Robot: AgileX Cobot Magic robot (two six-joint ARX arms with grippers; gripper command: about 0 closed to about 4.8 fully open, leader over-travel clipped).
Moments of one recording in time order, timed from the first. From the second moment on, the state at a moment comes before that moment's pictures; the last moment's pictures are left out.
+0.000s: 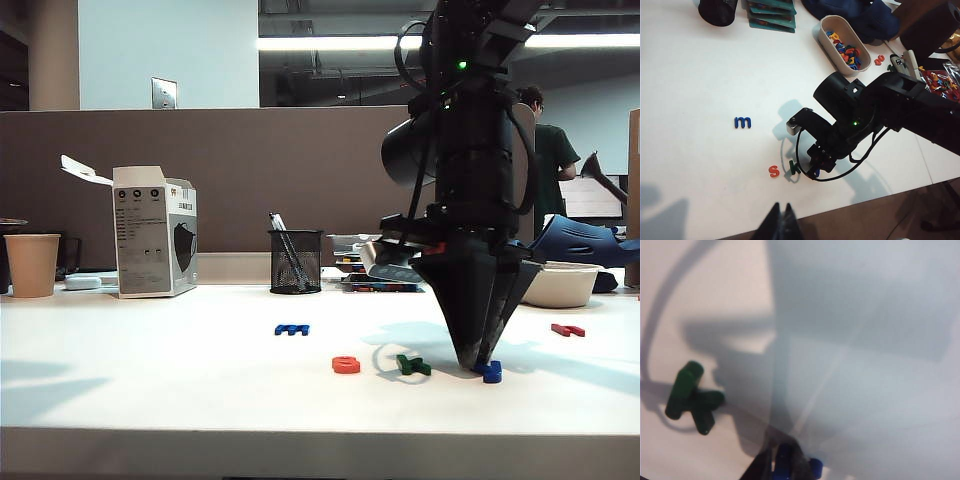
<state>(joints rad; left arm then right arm) -0.87 1.12 1.67 -1.16 -0.22 -0.67 0.49 2.03 1.52 -1.17 -0.16 -0.09</state>
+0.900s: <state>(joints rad) -0.87 1.12 1.67 -1.16 -0.22 -0.67 0.49 2.03 1.71 -1.15 -0.10 -0.11</state>
